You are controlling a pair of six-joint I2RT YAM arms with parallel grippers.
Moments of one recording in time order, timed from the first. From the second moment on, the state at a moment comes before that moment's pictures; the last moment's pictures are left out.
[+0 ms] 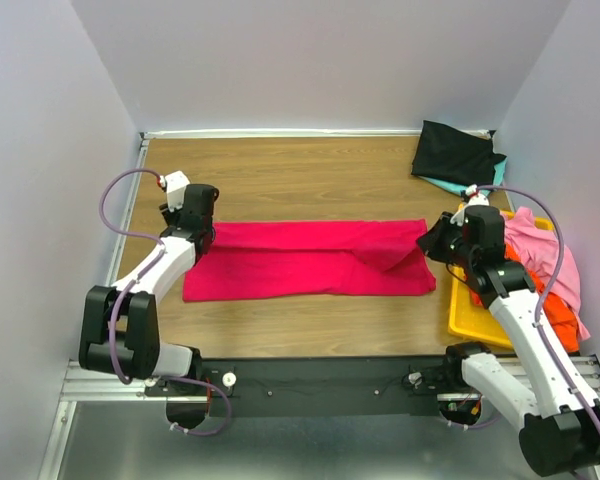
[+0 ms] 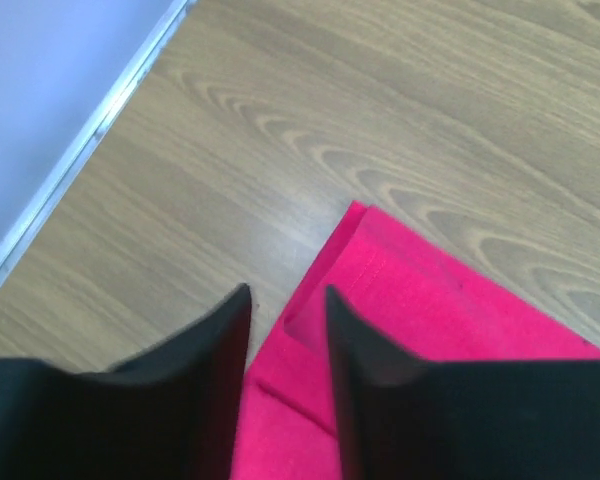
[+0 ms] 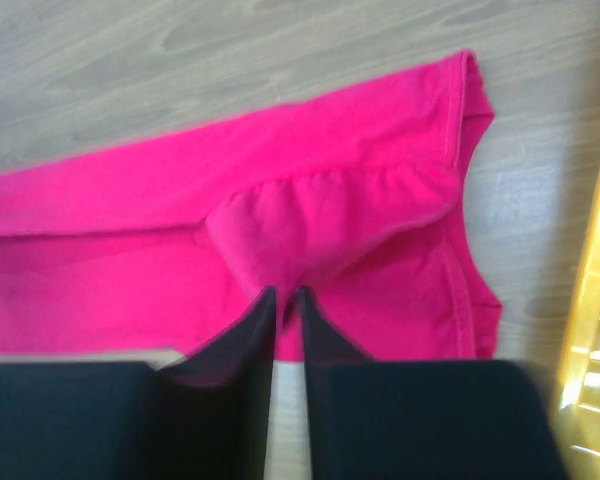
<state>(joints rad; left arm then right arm) -0.17 1.38 0.81 -0.15 -0.68 -0.40 0.15 0.85 0.76 -0.48 -0.07 0.44</state>
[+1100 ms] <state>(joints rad) -0.49 1.24 0.77 -0.09 -0.77 -0.44 0.64 1.29 0.73 -0.35 0.11 0.47</state>
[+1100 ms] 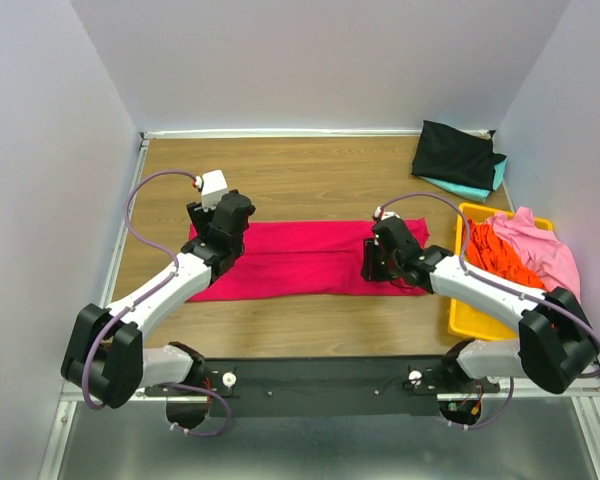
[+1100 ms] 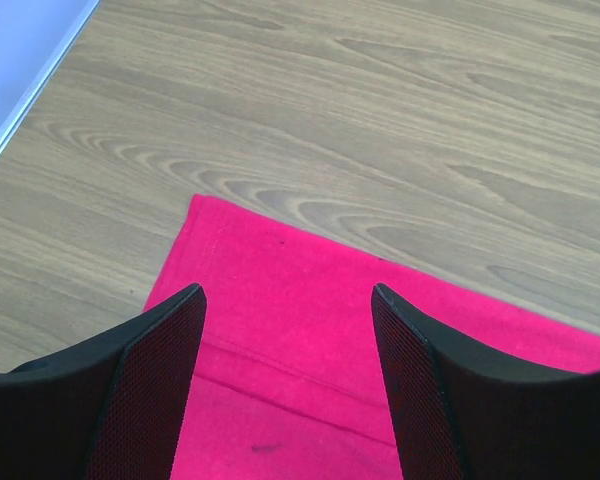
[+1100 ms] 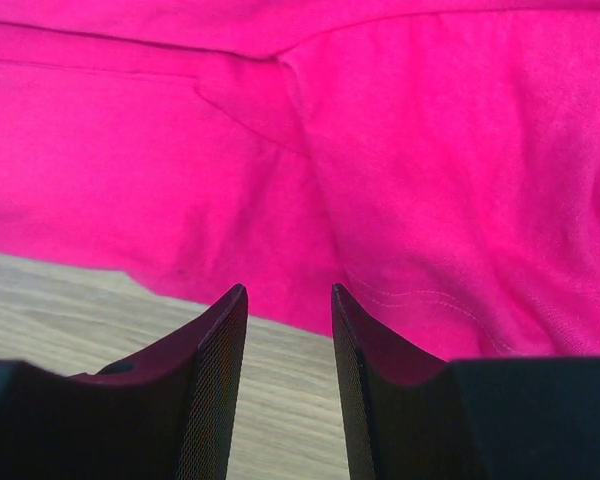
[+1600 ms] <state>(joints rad) -0.49 1.24 0.76 -0.05 -0.76 -0.42 0.64 1.46 0.73 -0.30 0.23 0.48</state>
